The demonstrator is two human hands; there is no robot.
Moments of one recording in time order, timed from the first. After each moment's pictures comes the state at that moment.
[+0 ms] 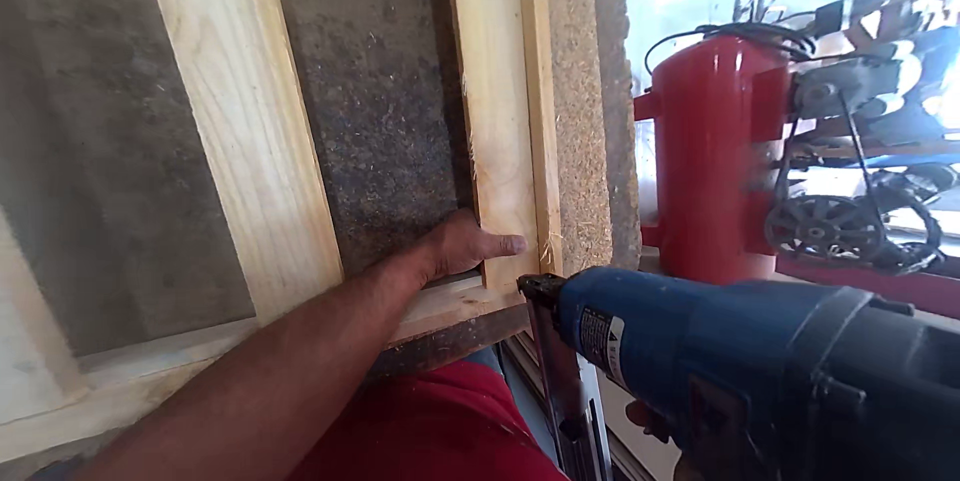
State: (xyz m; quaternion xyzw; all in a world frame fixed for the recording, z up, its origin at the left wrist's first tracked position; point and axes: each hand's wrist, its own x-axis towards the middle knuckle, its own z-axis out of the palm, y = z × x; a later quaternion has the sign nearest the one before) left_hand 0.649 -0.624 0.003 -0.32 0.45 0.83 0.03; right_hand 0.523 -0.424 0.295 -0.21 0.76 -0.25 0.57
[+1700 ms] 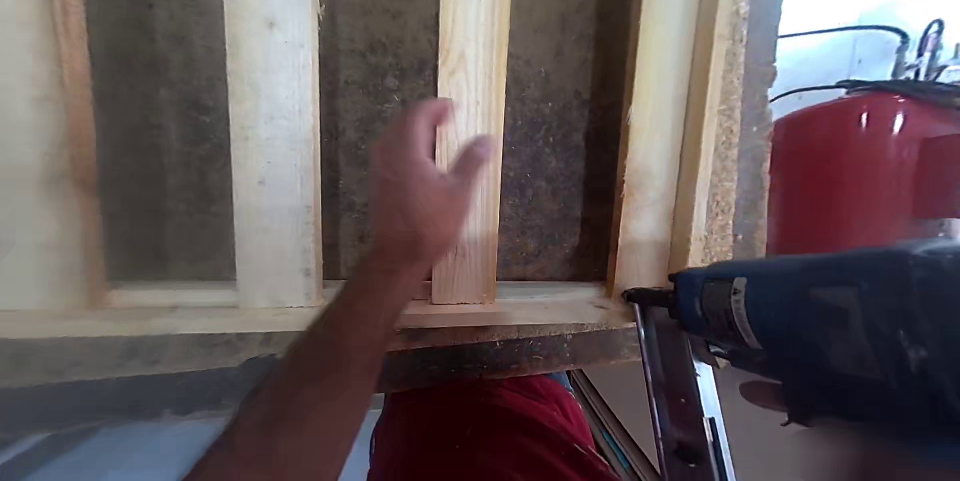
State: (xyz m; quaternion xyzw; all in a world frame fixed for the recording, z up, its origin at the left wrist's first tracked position) left_hand 0.833 -0.700 0.114 -0.62 0.63 0.42 -0.22; right_hand 0.540 -0.490 0.289 -0.21 0.78 -0.17 0.56
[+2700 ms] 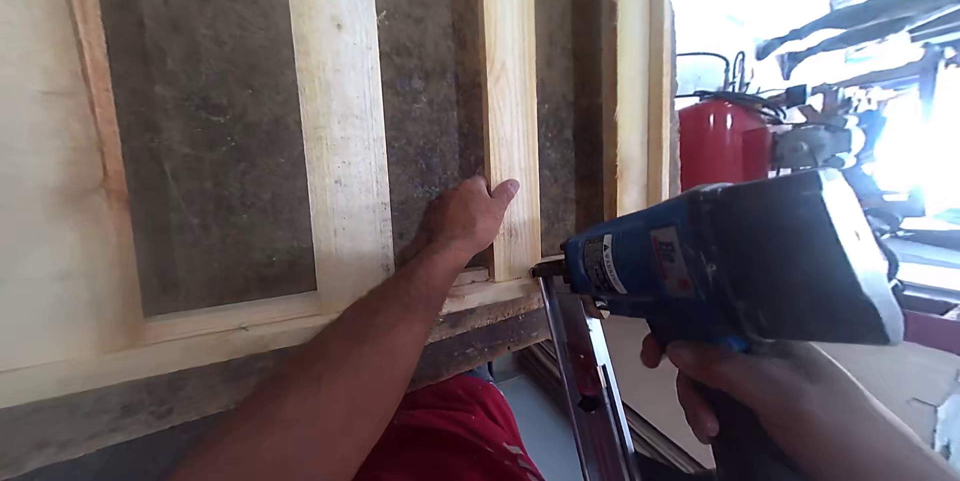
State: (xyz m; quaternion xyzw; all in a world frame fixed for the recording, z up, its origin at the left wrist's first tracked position) left_hand 0.878 -0.695 0.051 -0.54 0.56 0.63 0.00; right_hand 0.729 -0.530 0.292 -0.19 0.79 -0.18 0.55
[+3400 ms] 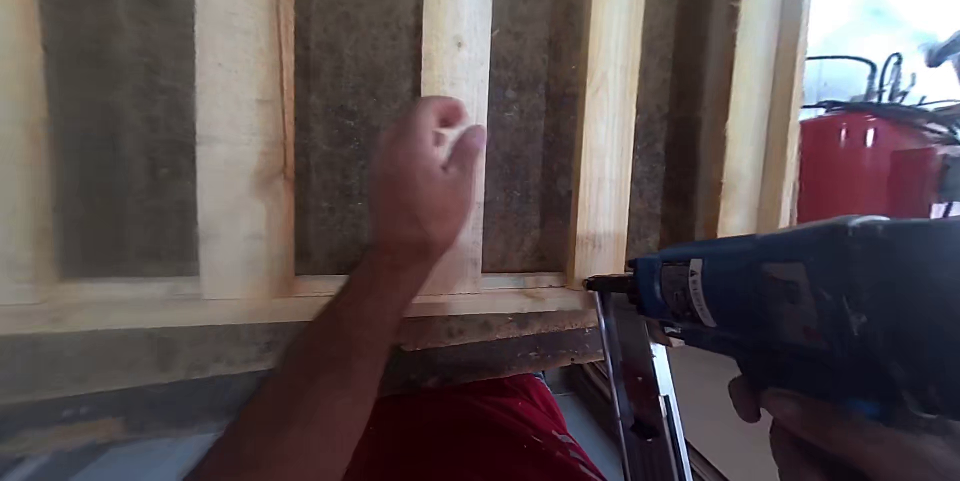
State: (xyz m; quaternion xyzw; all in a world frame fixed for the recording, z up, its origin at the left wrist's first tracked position) left_hand 1.030 -0.735 0.117 -0.62 0.64 0.39 -0.26; right_hand 0.750 -0.532 0.287 -0.21 0.76 -0.17 0.59
